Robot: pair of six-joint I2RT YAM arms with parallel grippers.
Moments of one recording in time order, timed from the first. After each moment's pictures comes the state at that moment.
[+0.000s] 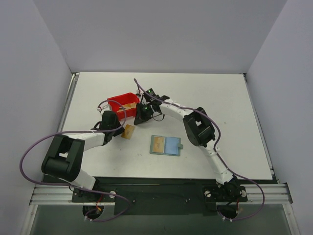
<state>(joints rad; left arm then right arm) -0.29 1.53 0.61 0.14 -0.14 -0.70 0.68 2.47 1.95 -0.41 -0.48 0.48</state>
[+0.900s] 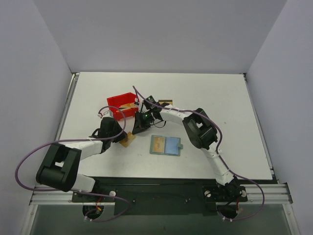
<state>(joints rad) -0.30 1.45 0.50 0.20 -0.03 -0.74 0.72 2.41 1.75 -0.29 -0.64 0.52</state>
